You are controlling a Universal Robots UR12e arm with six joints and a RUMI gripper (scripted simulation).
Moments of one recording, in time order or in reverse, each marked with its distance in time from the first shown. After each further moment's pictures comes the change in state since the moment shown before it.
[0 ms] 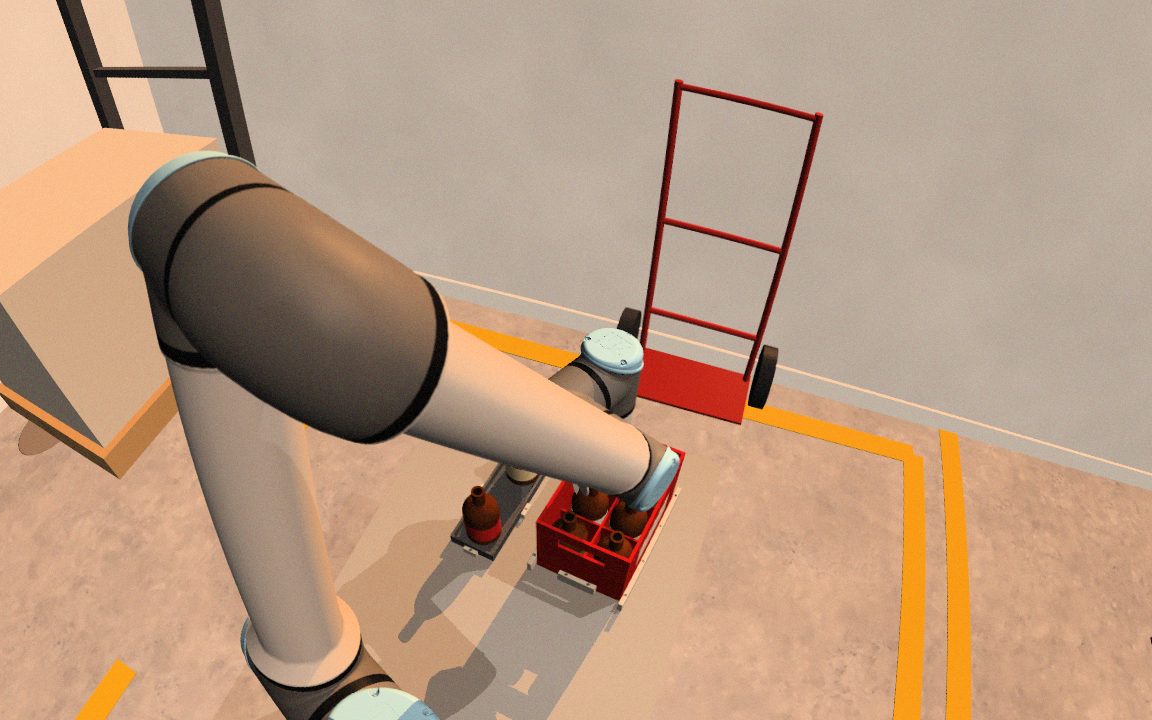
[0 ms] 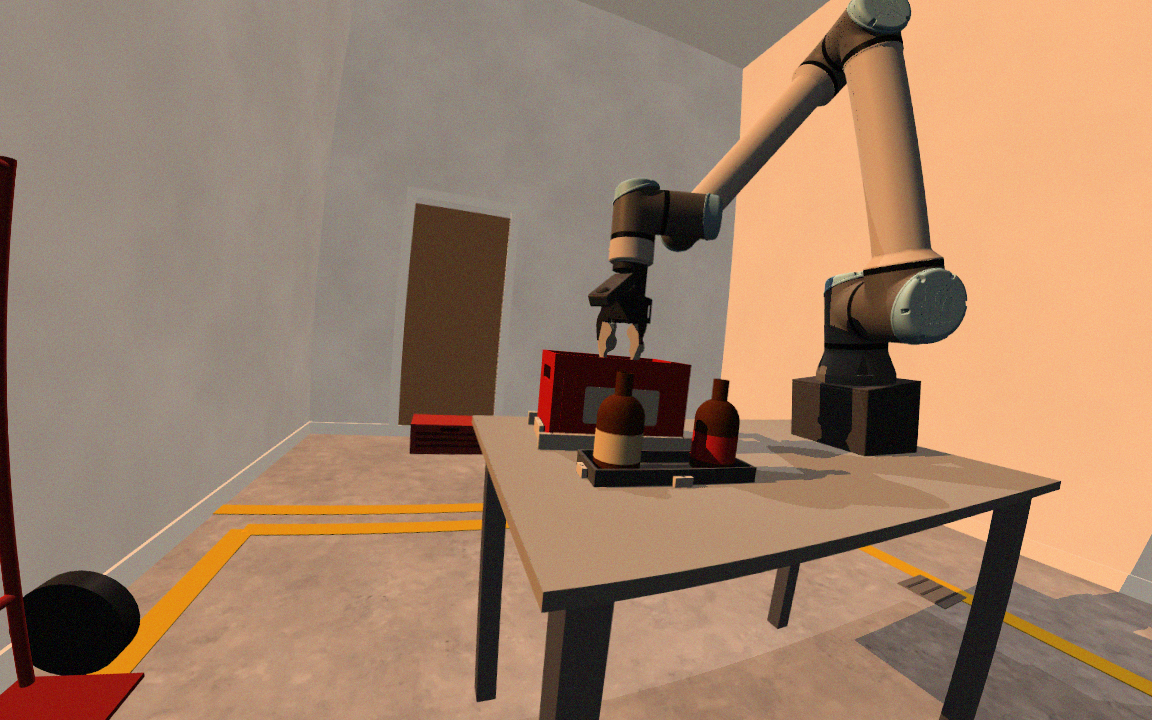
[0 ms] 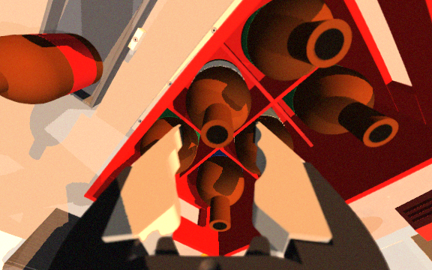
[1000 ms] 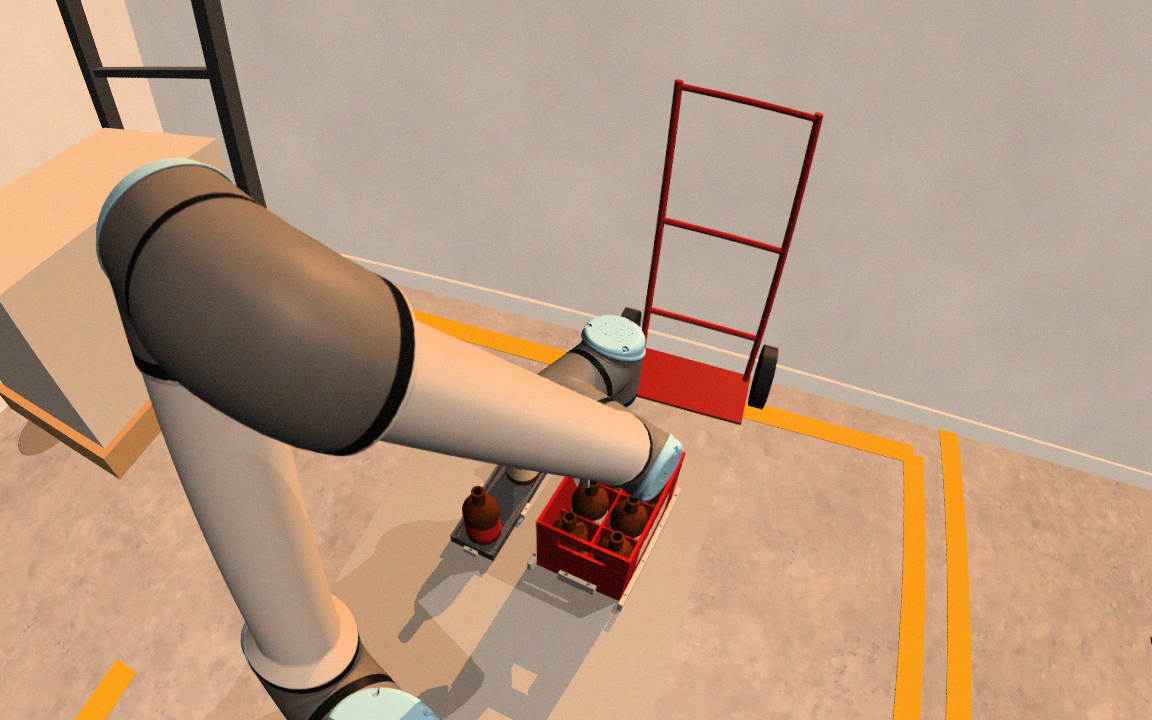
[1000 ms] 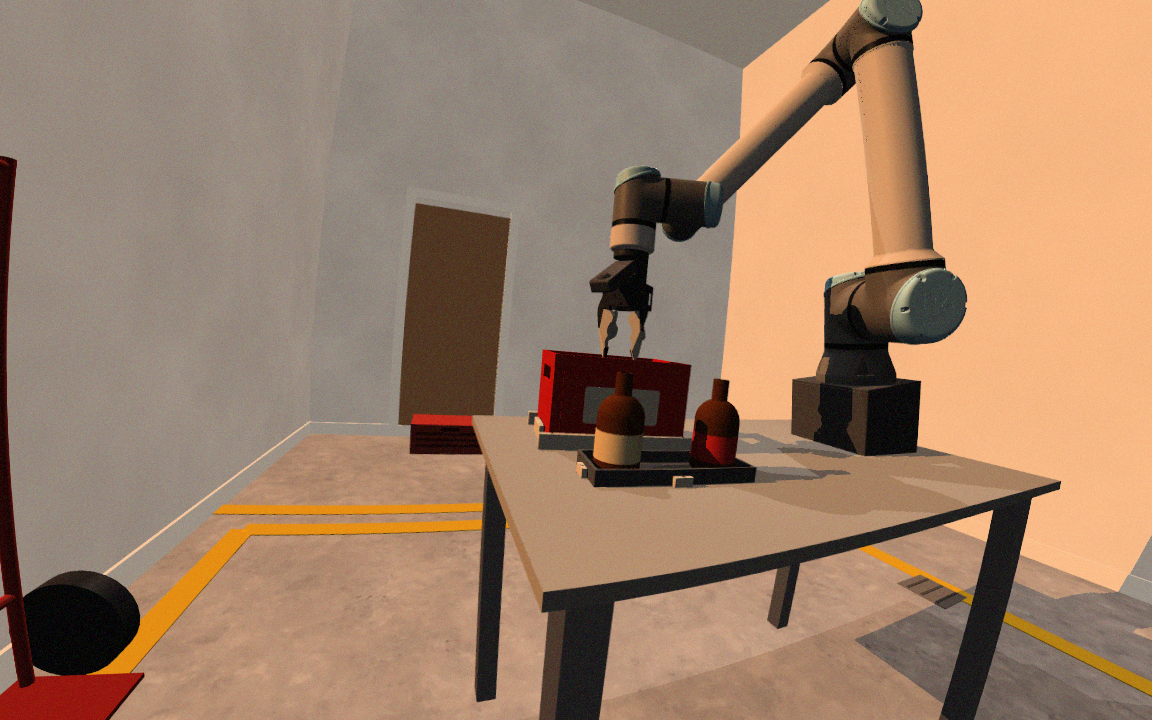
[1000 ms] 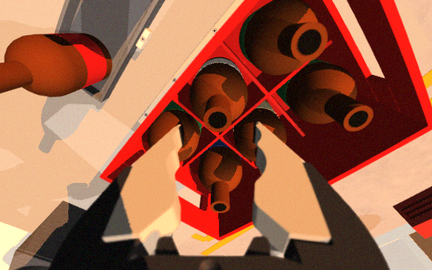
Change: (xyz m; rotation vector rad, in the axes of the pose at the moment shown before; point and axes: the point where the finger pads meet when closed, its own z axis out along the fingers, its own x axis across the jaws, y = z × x) arm 0.000 0.000 -0.026 0.000 0.000 0.000
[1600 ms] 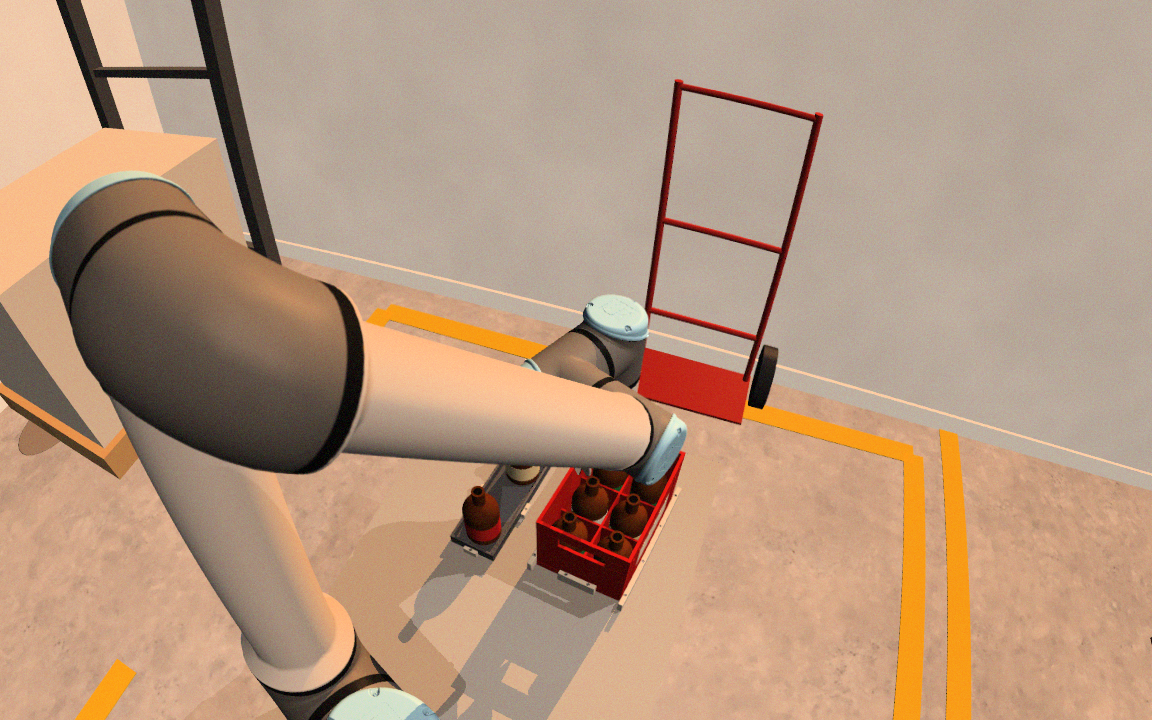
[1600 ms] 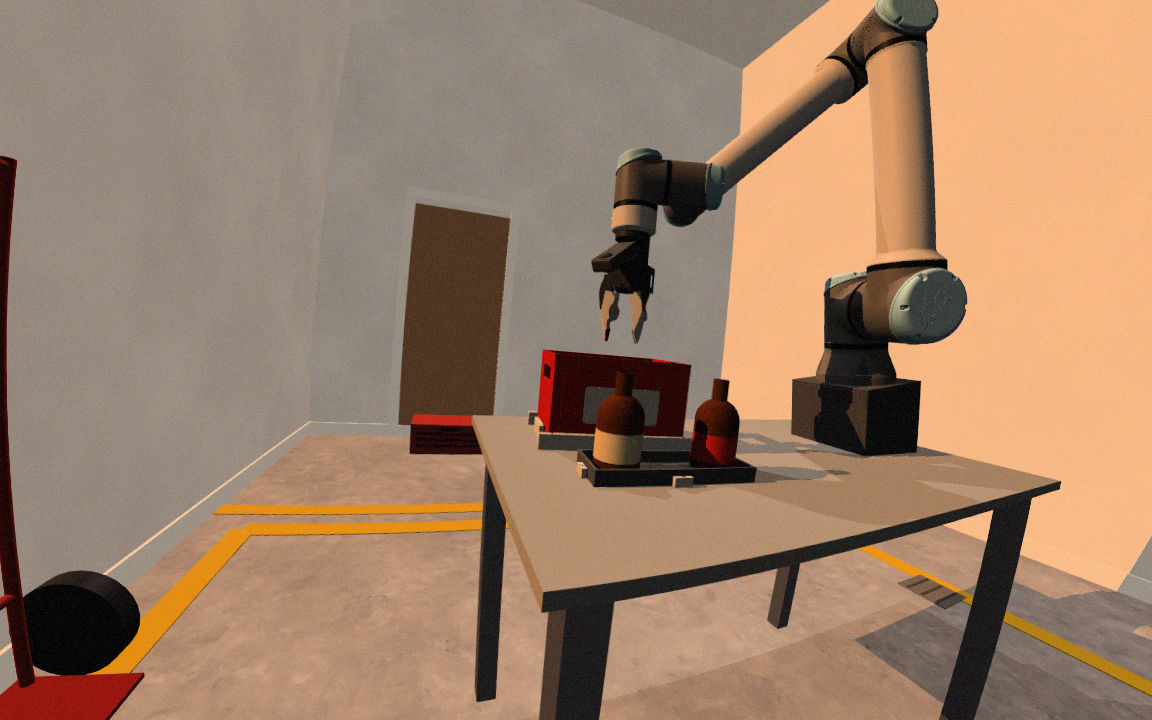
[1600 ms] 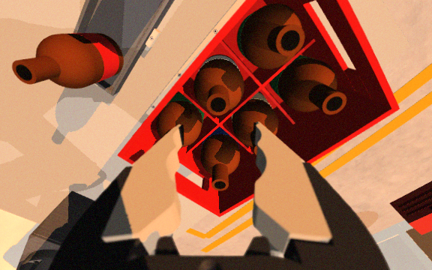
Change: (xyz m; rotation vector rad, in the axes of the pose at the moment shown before) arm 0.000 0.000 -0.038 0.000 0.000 0.000
